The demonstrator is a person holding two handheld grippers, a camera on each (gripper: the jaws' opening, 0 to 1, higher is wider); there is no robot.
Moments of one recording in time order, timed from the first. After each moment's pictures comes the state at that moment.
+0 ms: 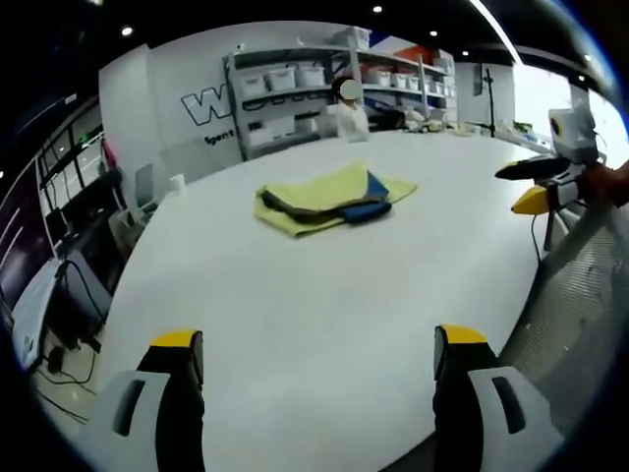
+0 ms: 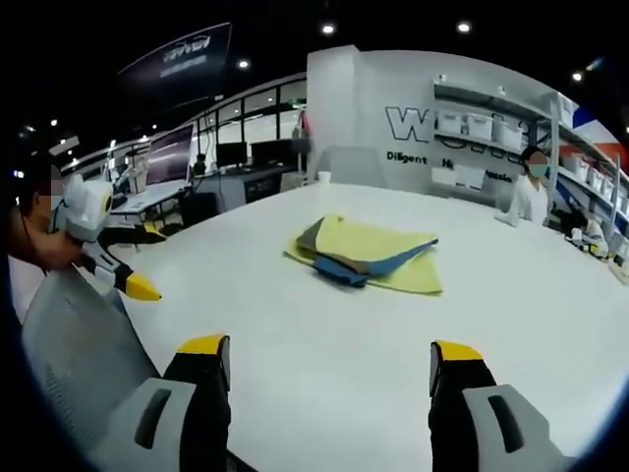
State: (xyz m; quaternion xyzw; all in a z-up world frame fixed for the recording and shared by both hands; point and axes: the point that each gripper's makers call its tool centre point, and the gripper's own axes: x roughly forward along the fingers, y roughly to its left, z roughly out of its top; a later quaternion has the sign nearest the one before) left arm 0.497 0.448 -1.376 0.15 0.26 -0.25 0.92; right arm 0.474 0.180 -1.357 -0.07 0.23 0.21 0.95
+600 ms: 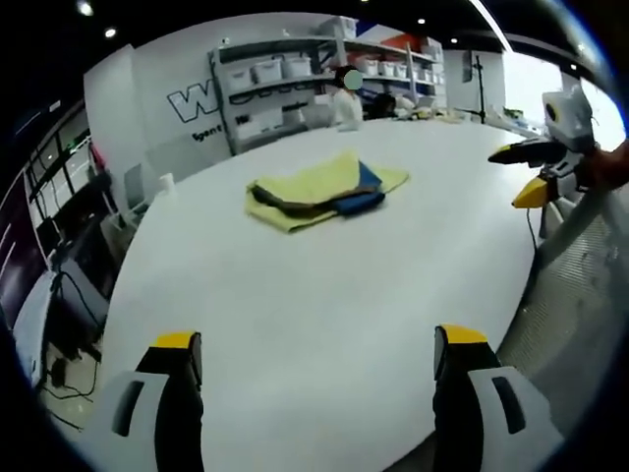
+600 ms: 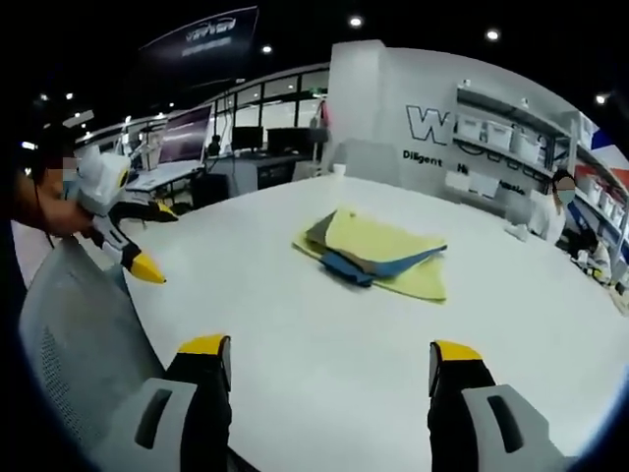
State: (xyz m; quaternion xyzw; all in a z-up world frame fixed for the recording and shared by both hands) left arm 0.509 0.451 -1.368 0.17 0.27 -0.27 0.91; right arm 0.478 0.178 -1.345 -0.10 0.23 0.22 0.94
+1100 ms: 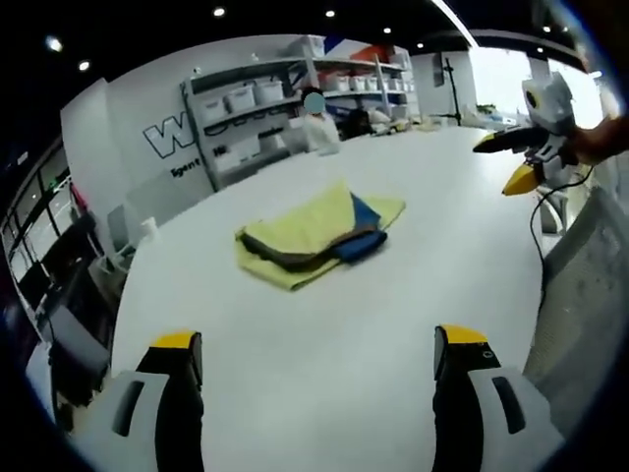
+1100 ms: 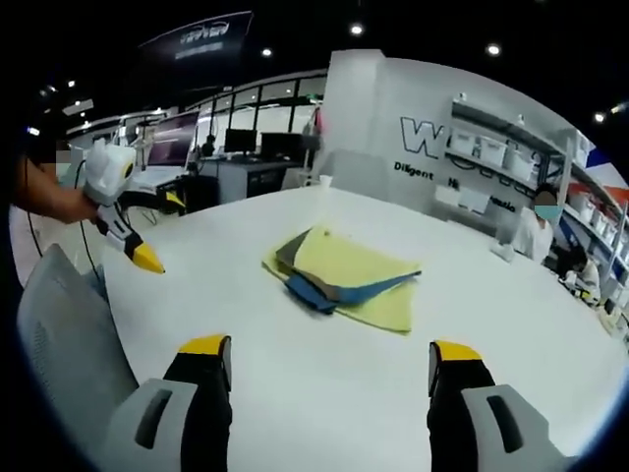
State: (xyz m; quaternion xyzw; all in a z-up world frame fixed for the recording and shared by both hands) left arm 0.566 0.419 -1.342 0.20 0.22 -0.32 0.90; right arm 0.521 0.151 -1.315 -0.12 0.21 0.21 0.95
